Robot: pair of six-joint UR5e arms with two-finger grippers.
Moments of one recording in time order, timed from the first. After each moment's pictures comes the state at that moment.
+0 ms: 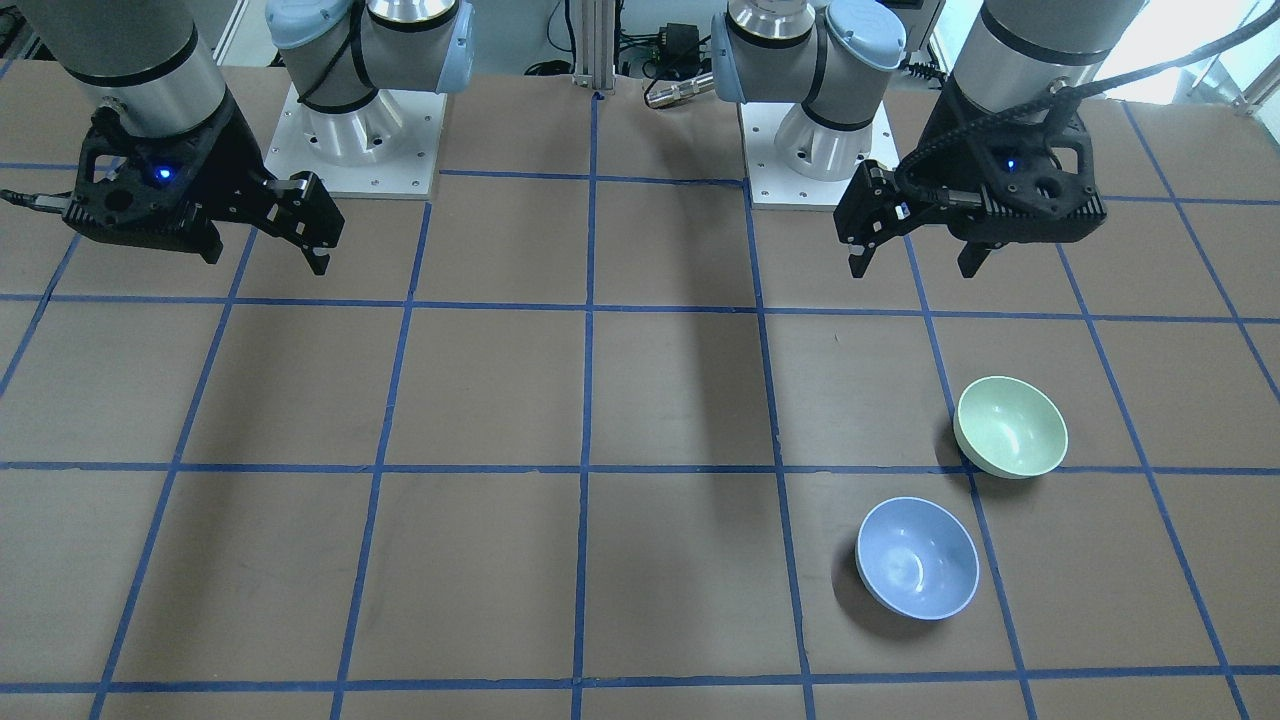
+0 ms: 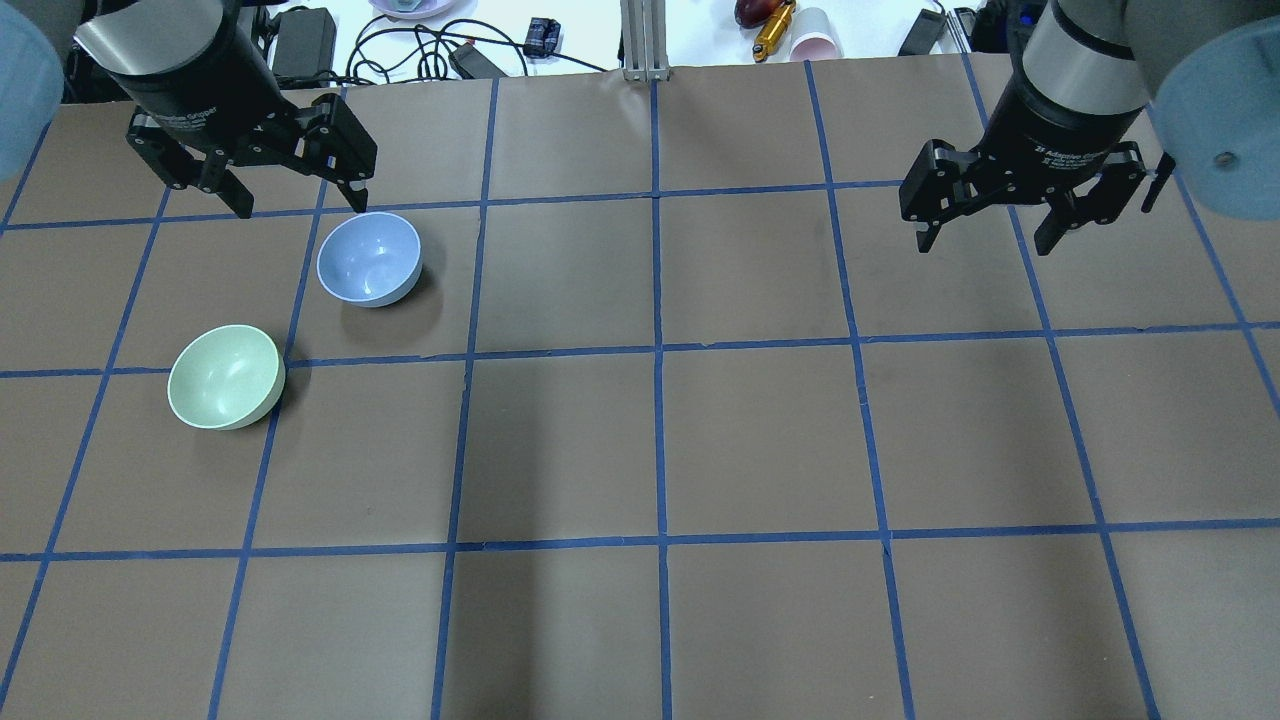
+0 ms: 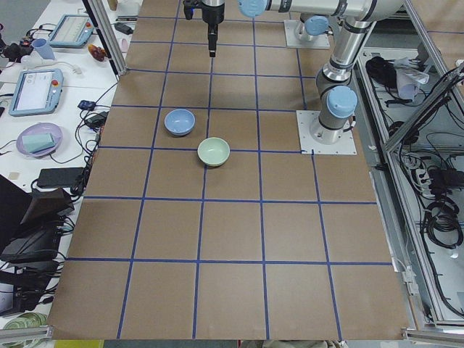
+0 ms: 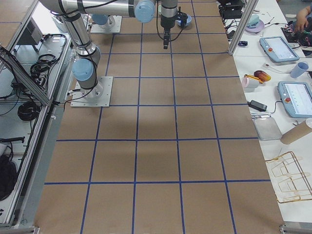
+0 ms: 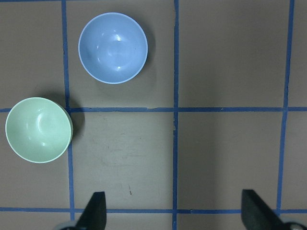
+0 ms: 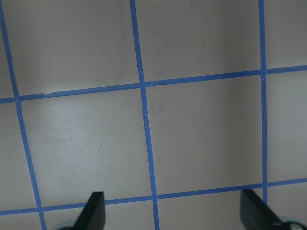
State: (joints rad) left arm -1.53 -1.59 -1.49 -1.58 1.59 0.03; right arm 1.52 -1.59 1.63 -1.60 -1.59 0.04
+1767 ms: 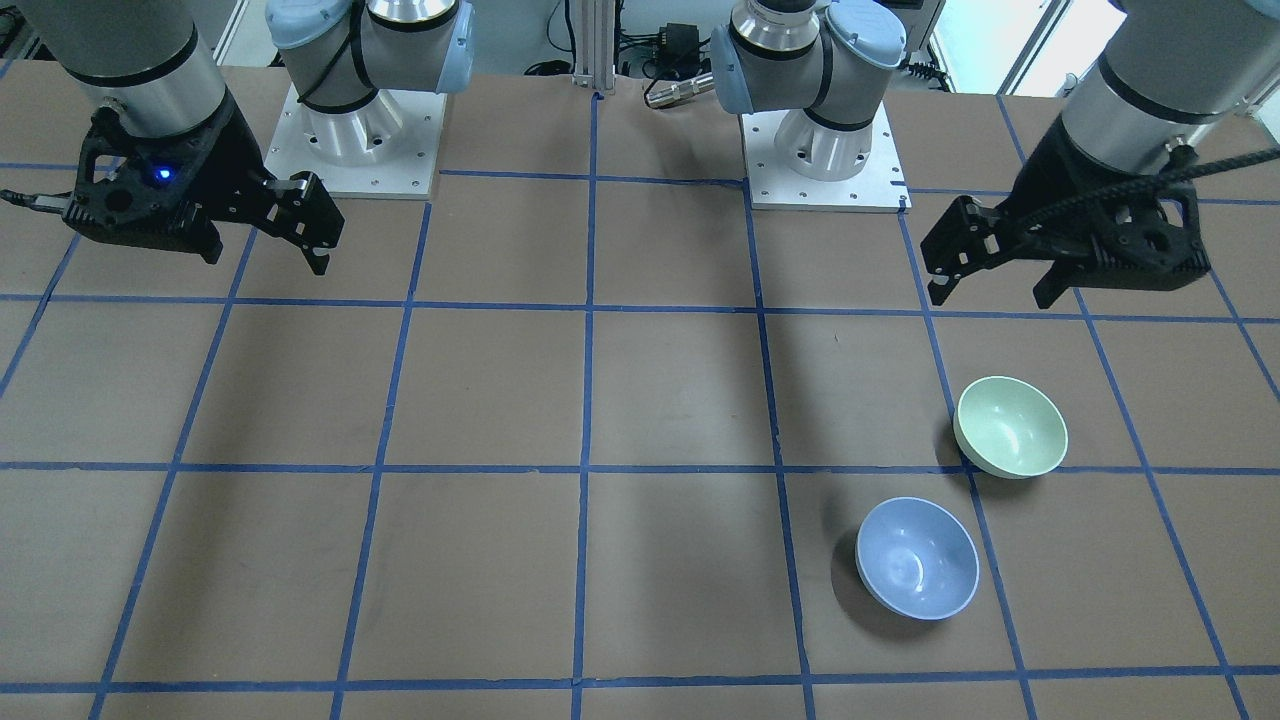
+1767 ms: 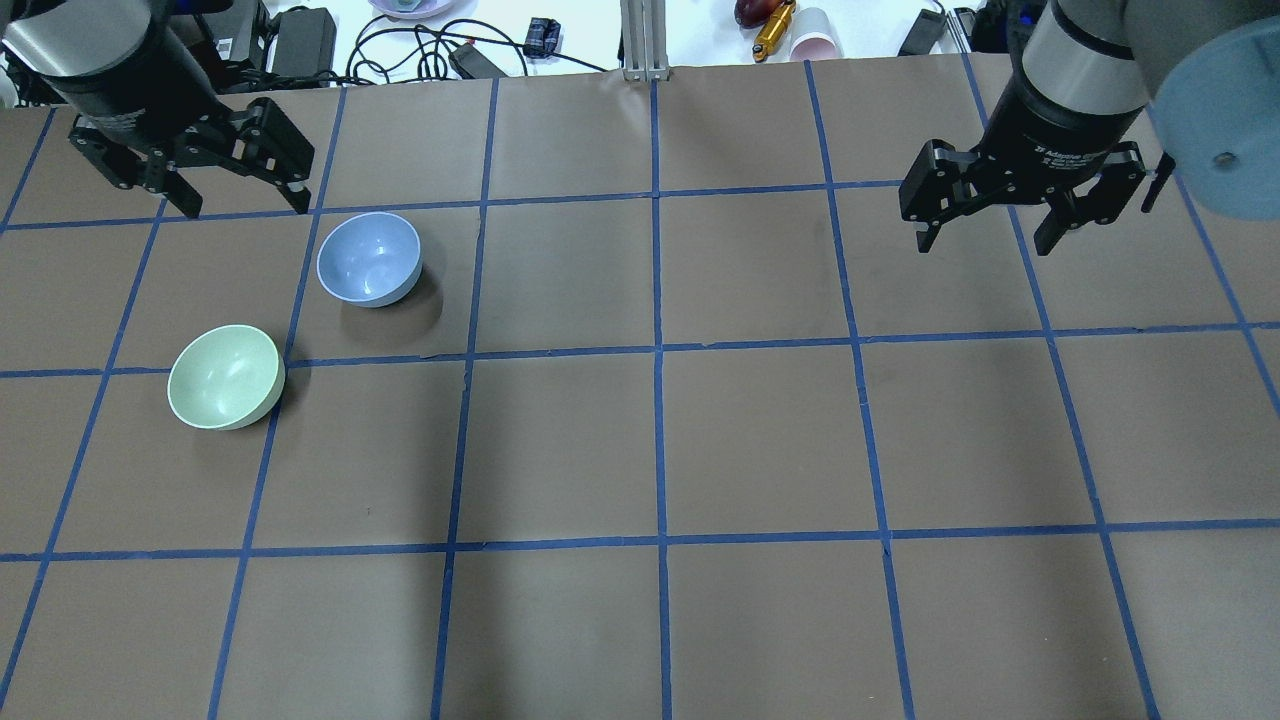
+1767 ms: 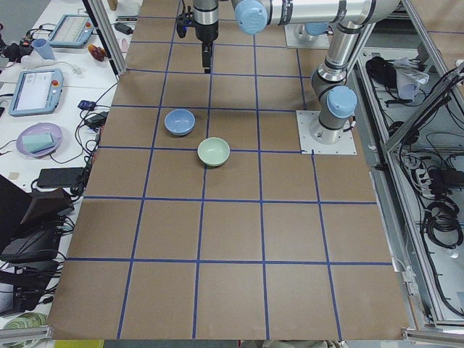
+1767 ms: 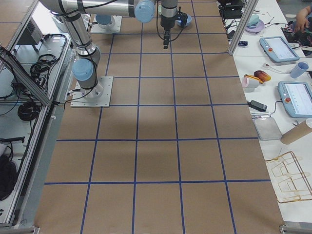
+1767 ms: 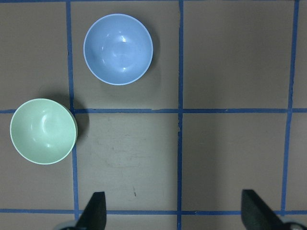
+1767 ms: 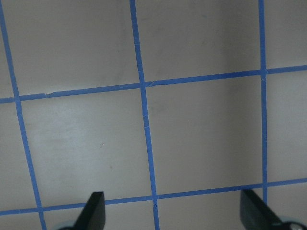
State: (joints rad) left arm -1.35 -1.63 -1.51 -1.58 1.56 0.24; right arm 1.52 -1.59 1.63 -1.60 -1.59 0.04
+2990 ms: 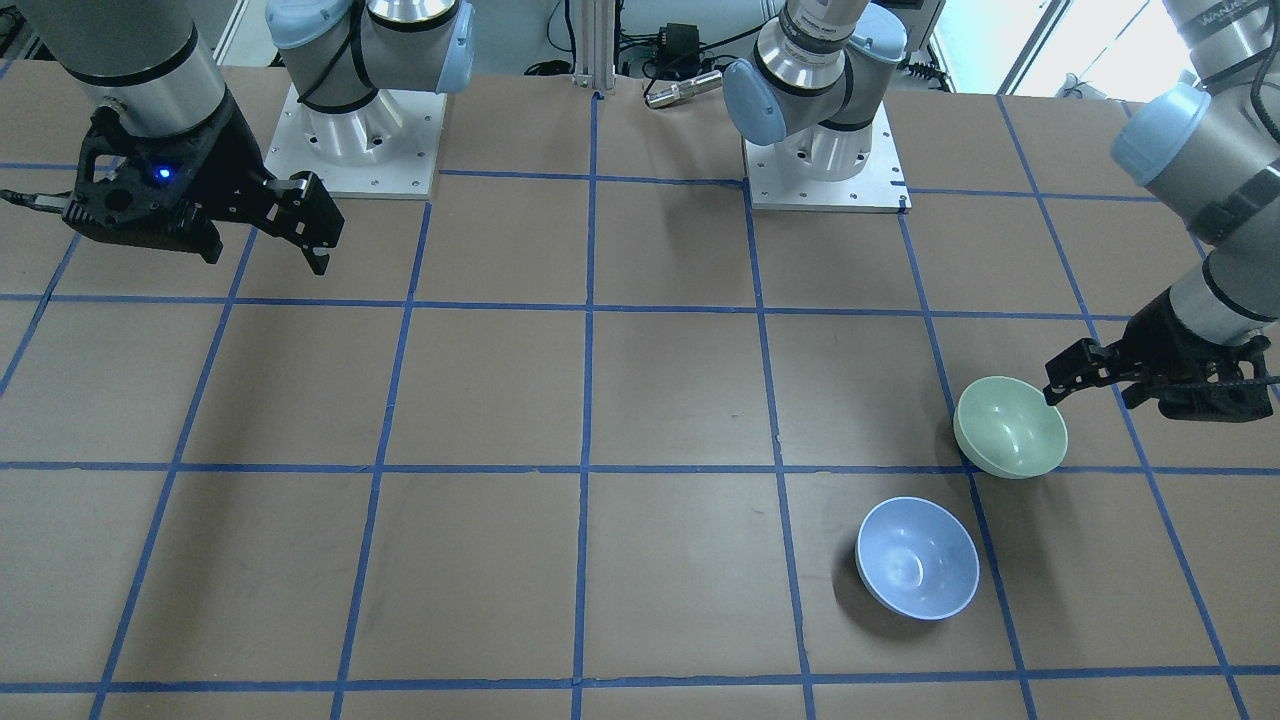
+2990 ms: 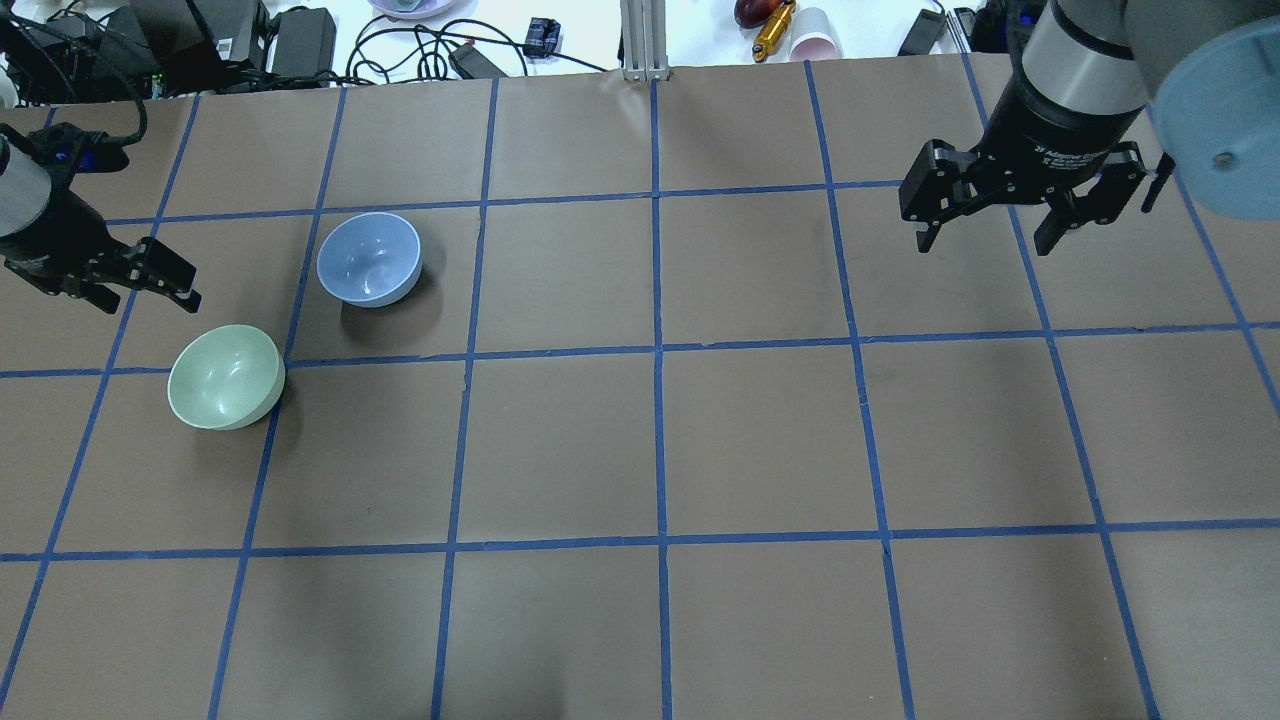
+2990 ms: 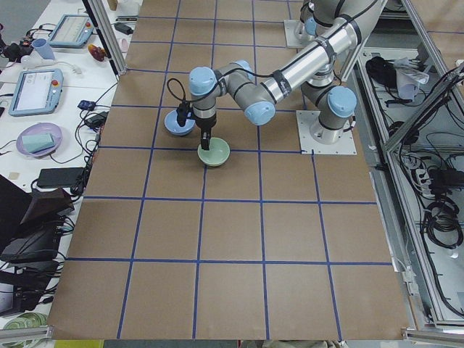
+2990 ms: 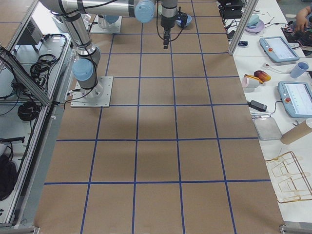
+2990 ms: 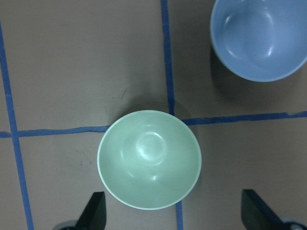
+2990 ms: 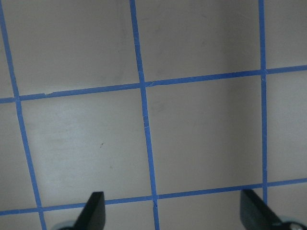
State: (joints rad) left arm -0.99 -1.79 -1.81 -1.13 1.55 0.60; right arm 1.52 -1.59 1.63 -1.60 -1.59 0.04
